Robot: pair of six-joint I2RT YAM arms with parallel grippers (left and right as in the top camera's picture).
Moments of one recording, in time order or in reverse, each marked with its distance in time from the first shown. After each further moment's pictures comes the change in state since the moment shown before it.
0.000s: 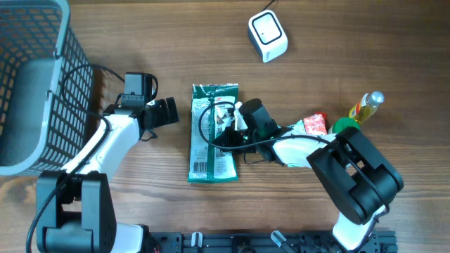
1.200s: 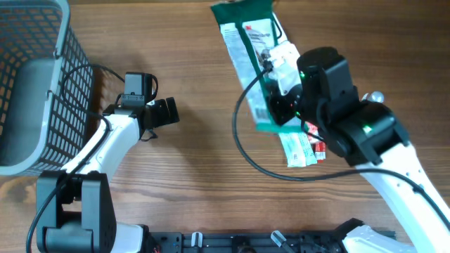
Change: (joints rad) left arm 0.000 0.000 0.000 0.000 0.000 -0.001; right arm -0.095 -0.617 0.612 -1.058 0.532 -0.855
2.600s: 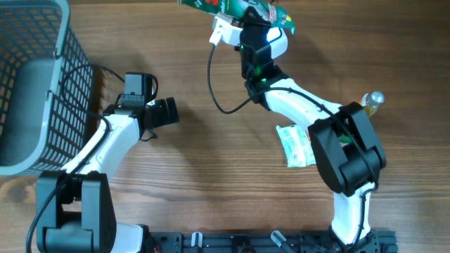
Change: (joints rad) left arm 0.000 0.000 0.000 0.000 0.000 0.000; right arm -0.030 0.805 -0.002 1.387 0.531 -1.160
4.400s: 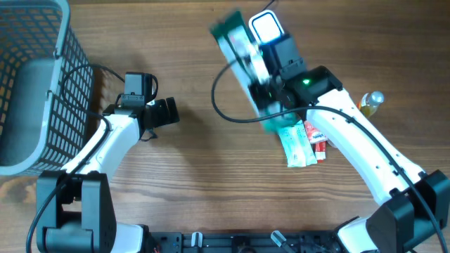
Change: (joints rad) left arm 0.000 0.000 0.000 0.000 0.000 0.000; right arm -0.004 -0.454 0.011 -1.468 -0.526 1.302
